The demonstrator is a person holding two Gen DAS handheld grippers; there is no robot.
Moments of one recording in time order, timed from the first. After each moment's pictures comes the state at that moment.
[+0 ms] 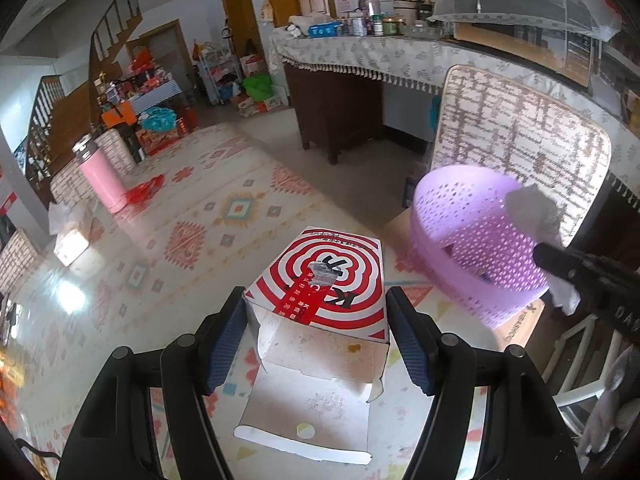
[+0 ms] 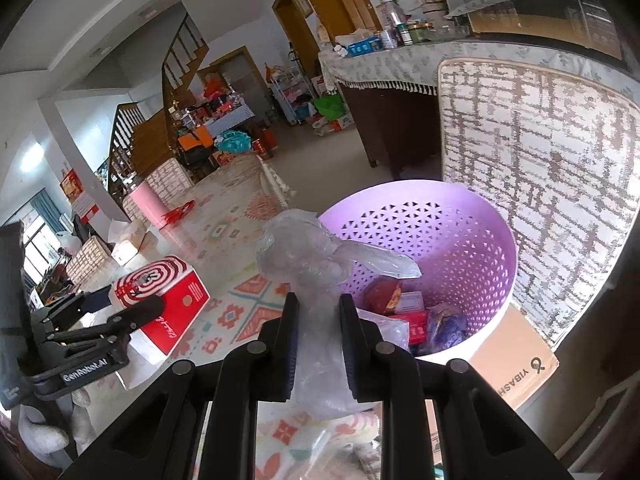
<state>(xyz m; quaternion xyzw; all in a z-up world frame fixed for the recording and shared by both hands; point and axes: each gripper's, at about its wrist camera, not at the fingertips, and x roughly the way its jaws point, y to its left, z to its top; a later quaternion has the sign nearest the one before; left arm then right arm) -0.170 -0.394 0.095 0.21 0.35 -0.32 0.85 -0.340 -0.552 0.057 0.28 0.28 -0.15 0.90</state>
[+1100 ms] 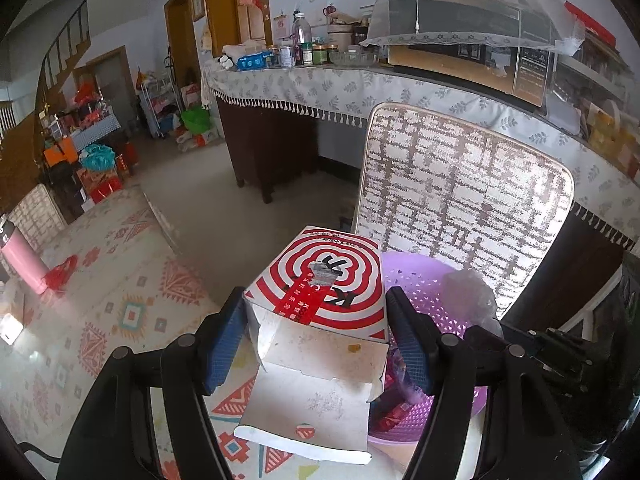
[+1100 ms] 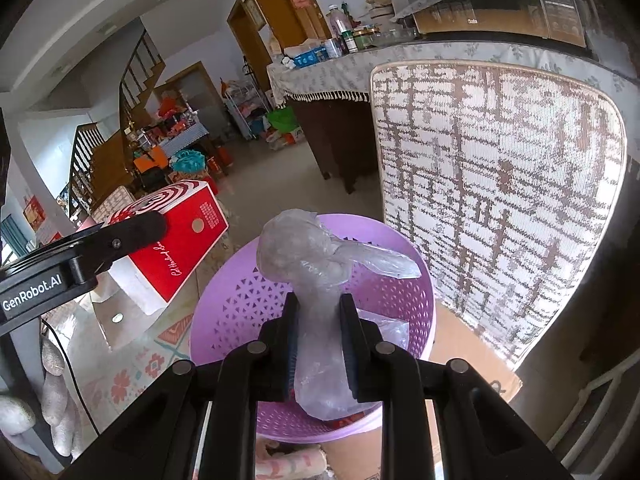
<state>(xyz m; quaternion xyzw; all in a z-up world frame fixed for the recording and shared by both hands) -0.162 -0.529 0.113 0.20 0.32 -0.43 0.83 -0.340 -0.621 0.045 0.29 0.28 -0.23 0.89</state>
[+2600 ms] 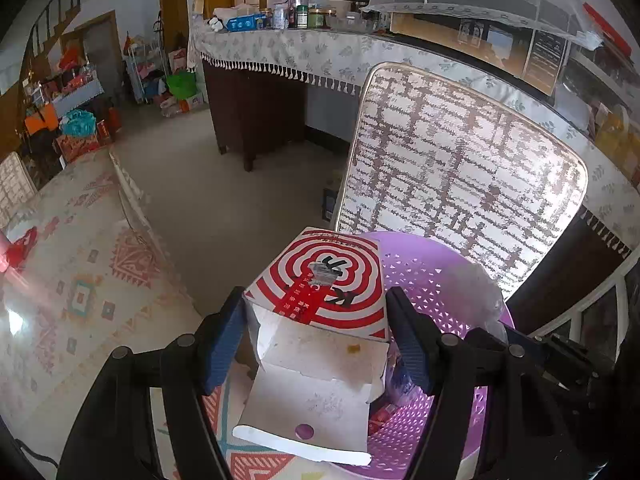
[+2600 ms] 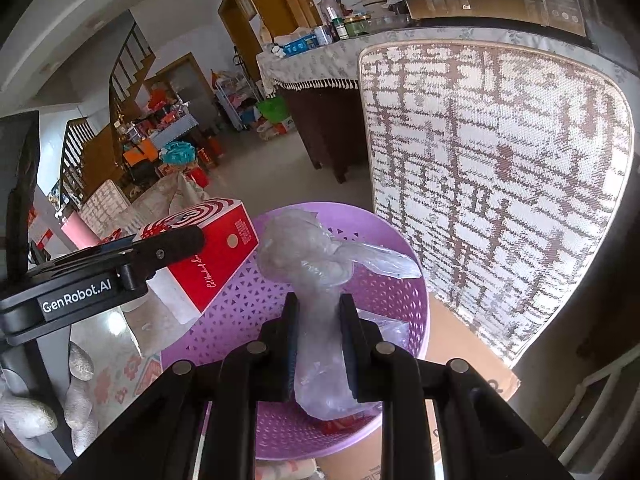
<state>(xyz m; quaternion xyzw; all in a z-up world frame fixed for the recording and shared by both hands) -0.134 -0.563 0.067 0.18 0.38 -0.44 0.79 -0.327 -0.635 0.030 0.30 0.30 -0.24 0.87</state>
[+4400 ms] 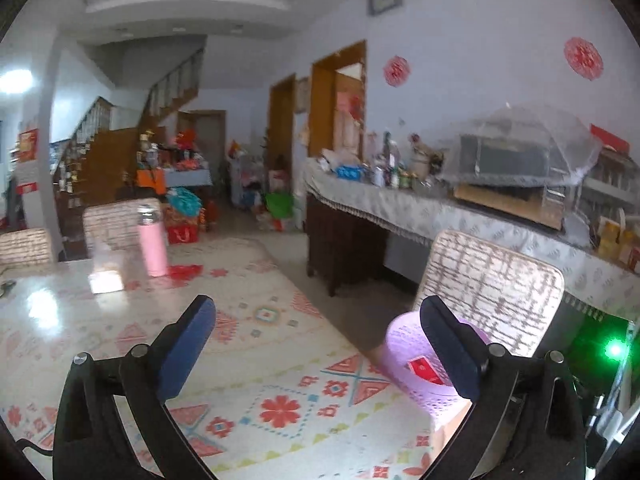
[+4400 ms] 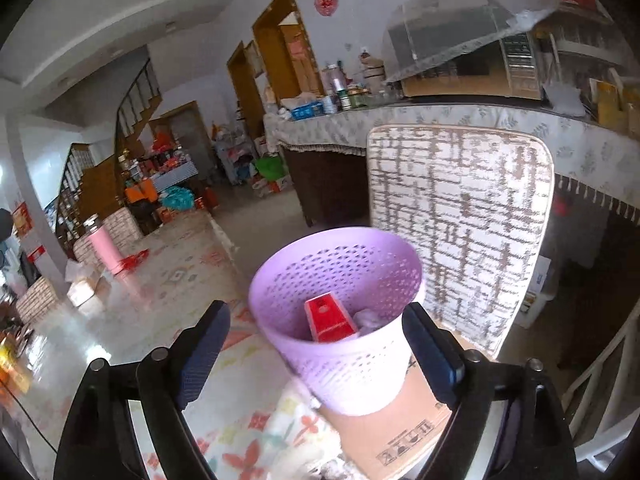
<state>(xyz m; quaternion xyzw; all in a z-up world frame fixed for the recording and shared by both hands) -0.249 -0.289 0.189 0.03 0.15 -0.32 0.94 -0.404 -0.484 0.098 0.23 0.21 -0.29 0.91</state>
